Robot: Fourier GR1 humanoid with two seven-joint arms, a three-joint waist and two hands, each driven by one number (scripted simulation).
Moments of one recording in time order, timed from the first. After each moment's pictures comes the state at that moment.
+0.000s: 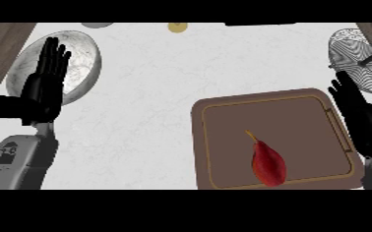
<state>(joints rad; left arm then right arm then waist) -0.30 0.35 0.02 -1.34 0.27 0.16 -0.17 -0.05 -0.50 0.02 -1.50 -0.32 -0.09 0.05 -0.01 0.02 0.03</state>
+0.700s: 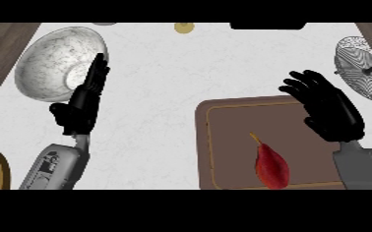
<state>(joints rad) -0.26 0.25 -0.16 -1.39 0.13 0.25 -0.08 -0.21 -0.35 -0.02 -1.39 -0.92 0.48 0.09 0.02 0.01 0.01</state>
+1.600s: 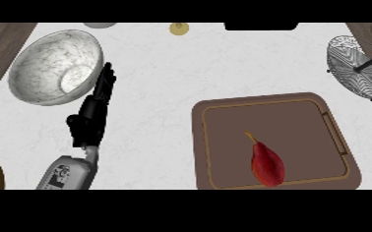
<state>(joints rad) -0.19 0.21 -0.23 -1.47 0.05 0.34 -0.01 -0.35 -0.84 -0.29 -1.62 -0.70 1.08 0.13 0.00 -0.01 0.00</state>
